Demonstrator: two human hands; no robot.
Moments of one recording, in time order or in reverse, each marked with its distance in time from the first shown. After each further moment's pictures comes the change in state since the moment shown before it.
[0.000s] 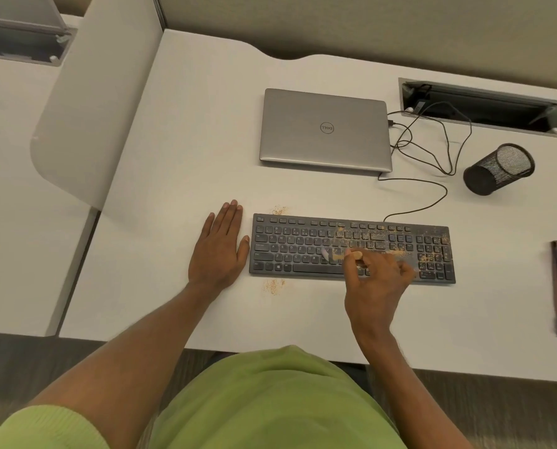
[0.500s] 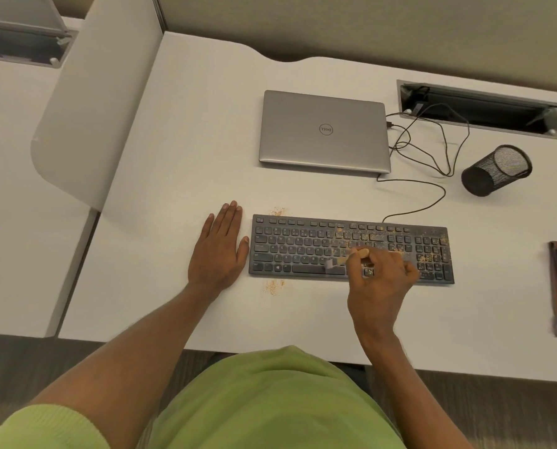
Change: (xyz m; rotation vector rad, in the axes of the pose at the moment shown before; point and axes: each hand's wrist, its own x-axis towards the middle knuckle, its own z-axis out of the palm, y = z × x) left_hand 0.000 0.000 0.001 0.010 0.008 0.001; right_hand 0.004 0.004 -0.002 -0.022 -0.016 -0.025
